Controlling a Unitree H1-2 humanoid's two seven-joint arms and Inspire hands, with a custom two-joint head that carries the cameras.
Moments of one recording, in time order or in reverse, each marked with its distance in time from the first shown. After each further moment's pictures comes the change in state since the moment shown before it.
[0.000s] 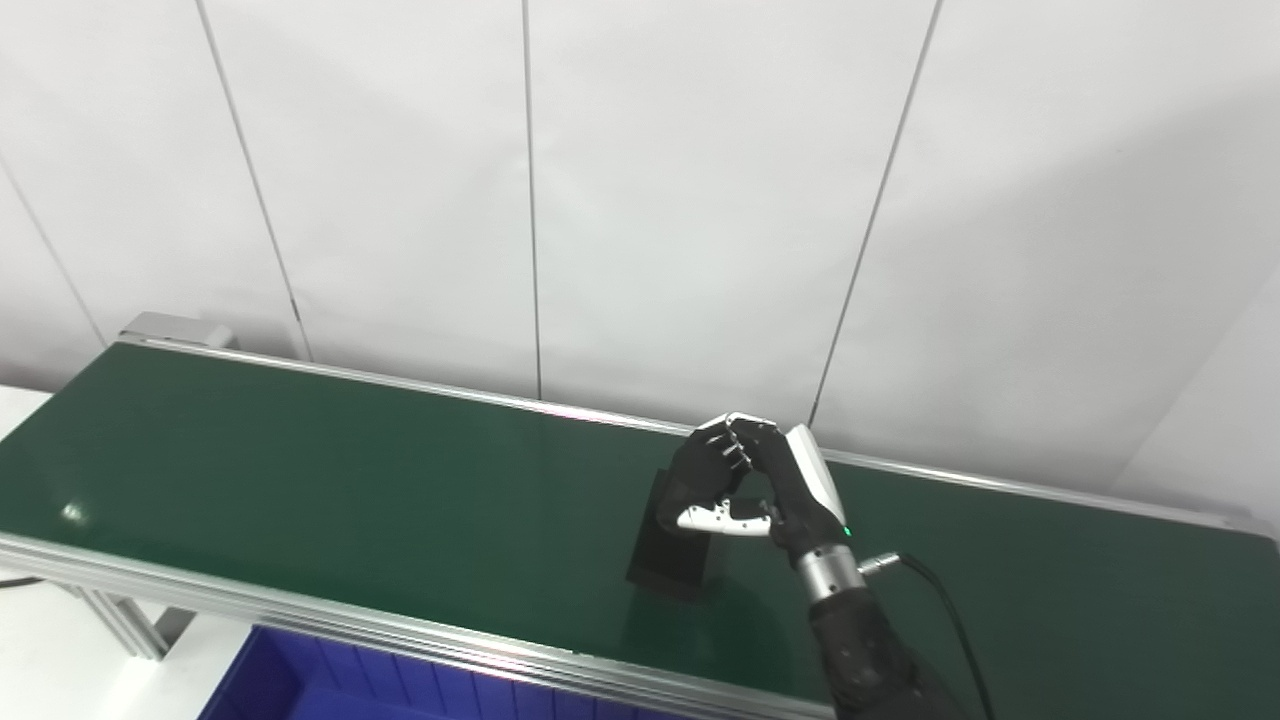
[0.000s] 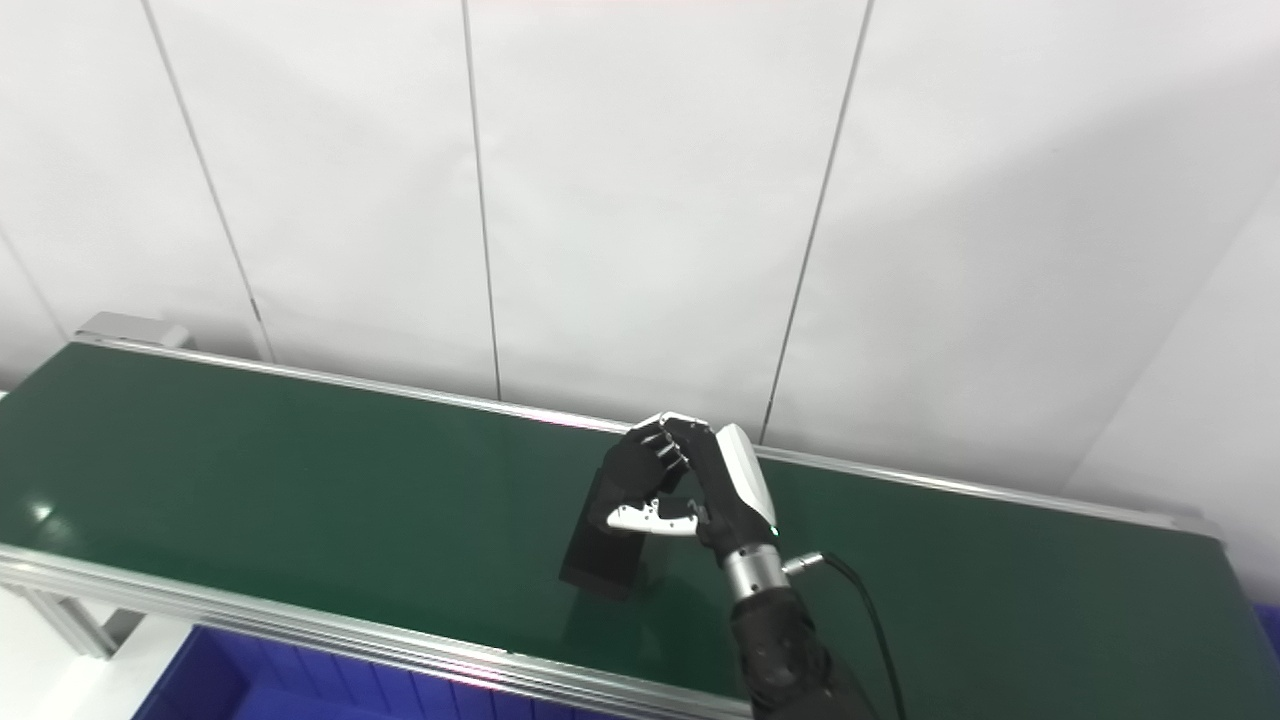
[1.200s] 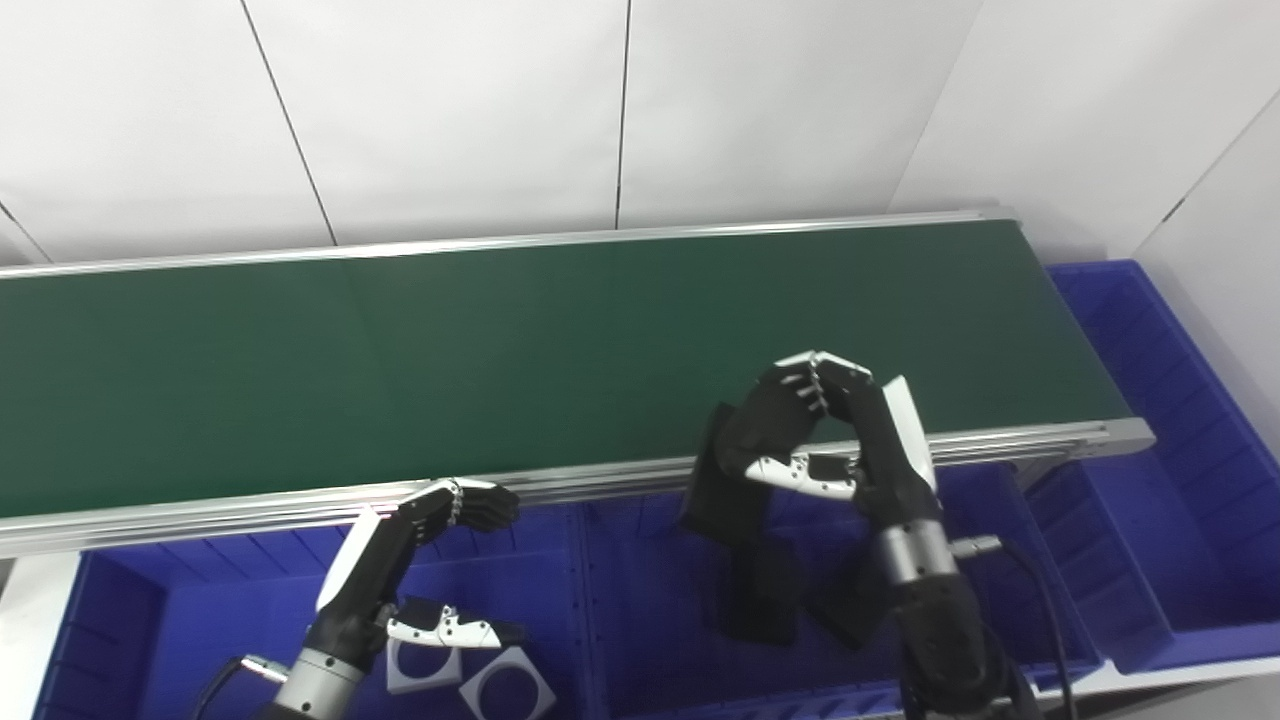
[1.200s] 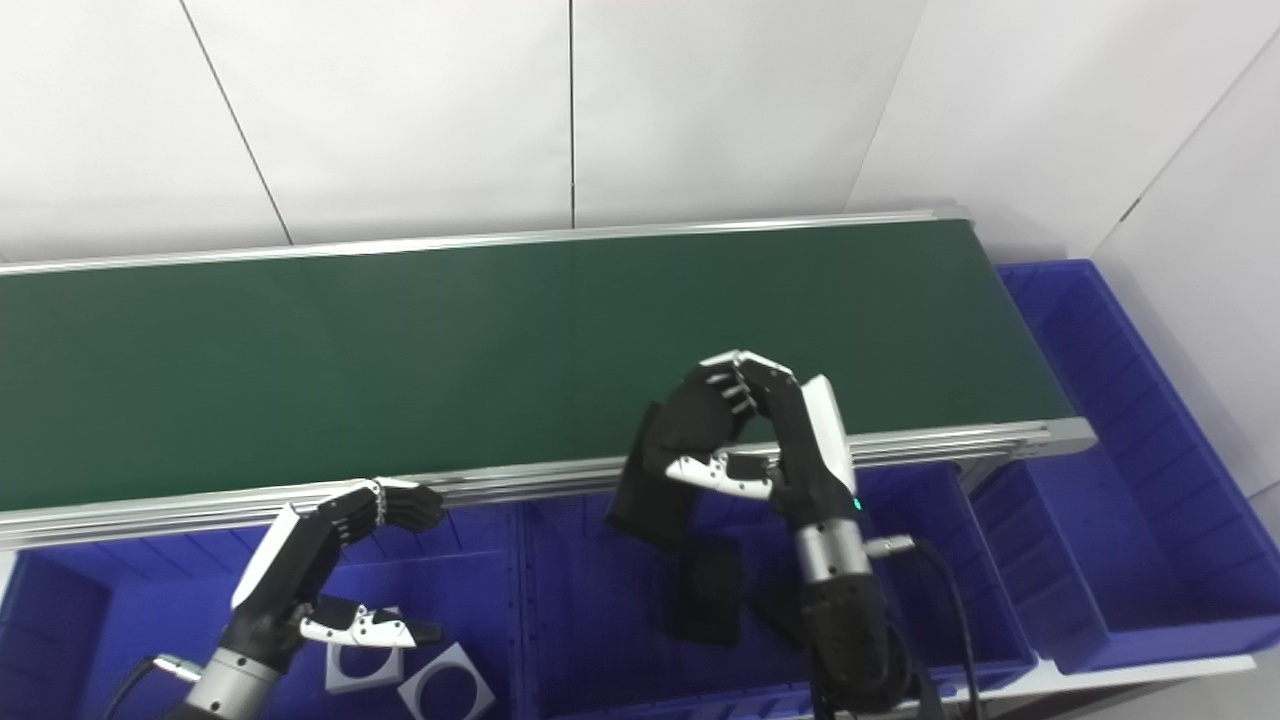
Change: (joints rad) left arm 0.075 0.084 0.297 -0.308 -0.122 -0.001 -0.311; right arm 0.691 -0.096 -0.296 -0.779 -0.028 0.246 0.063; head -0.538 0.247
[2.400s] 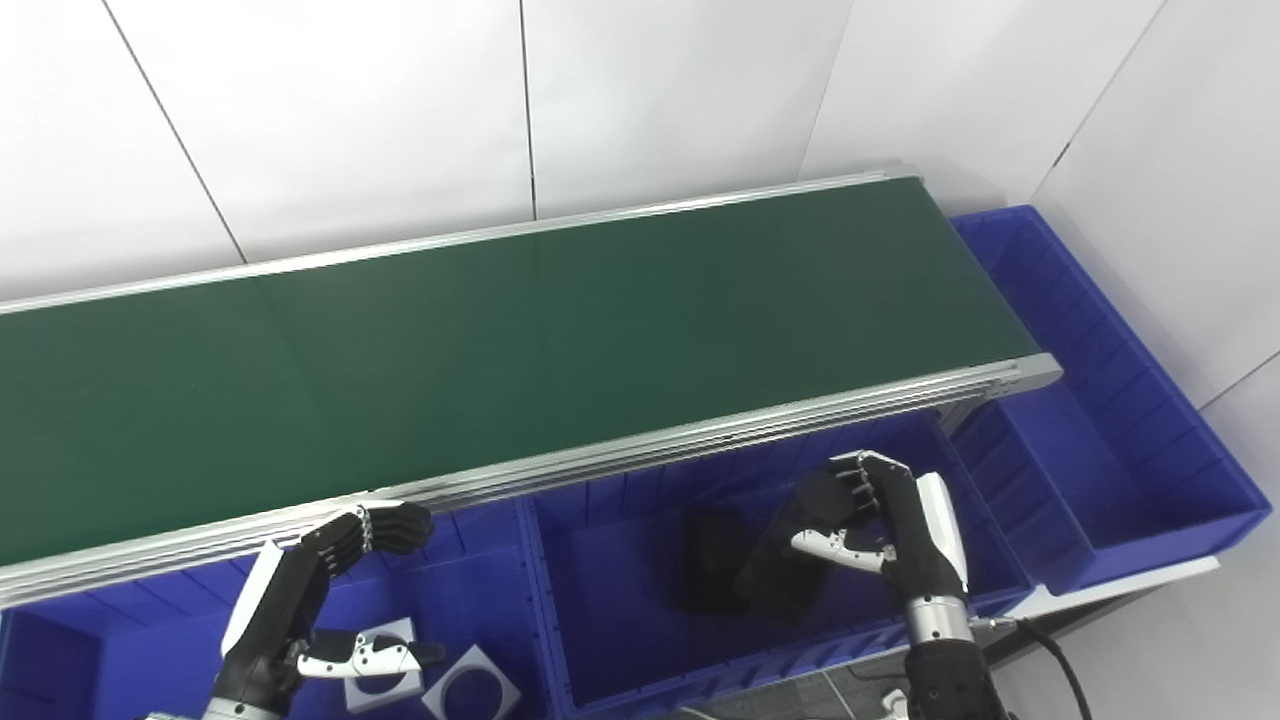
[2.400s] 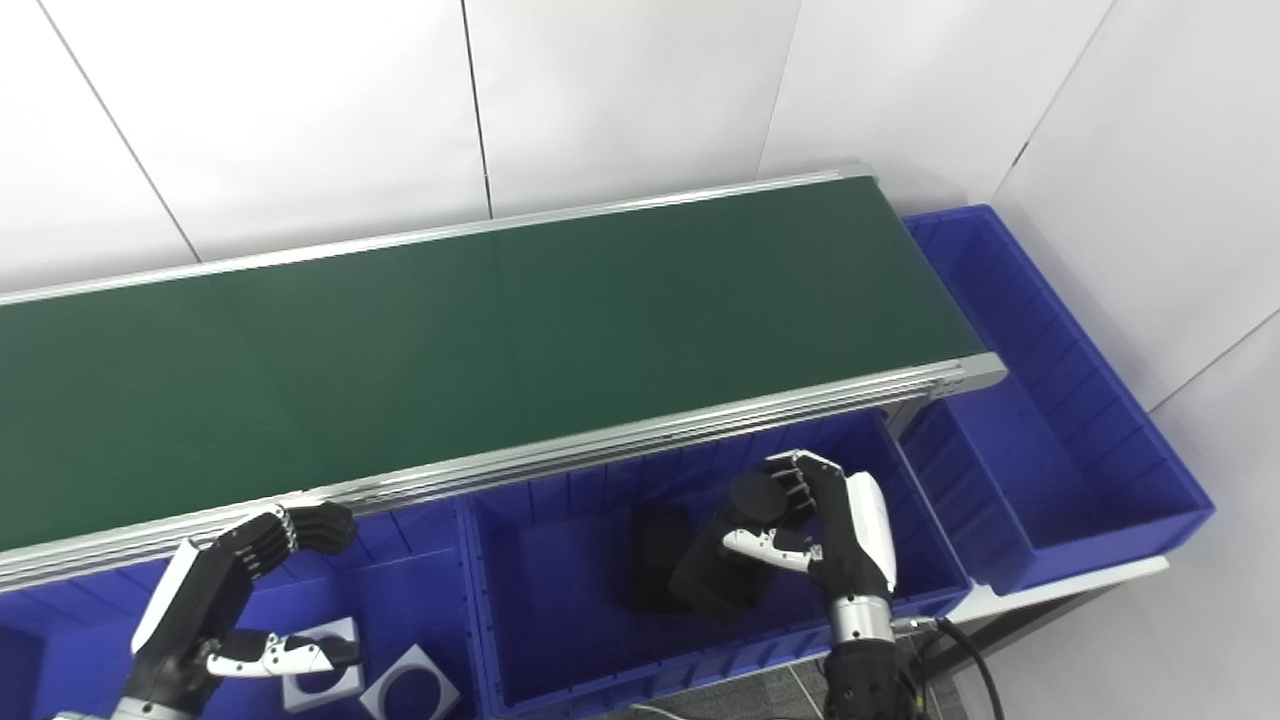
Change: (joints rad) left arm 0.023 -0.024 0.113 0.018 -0.039 0.000 -0.140; right arm 0.120 0.002 -0.127 0.261 -0.032 0.000 -0.162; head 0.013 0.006
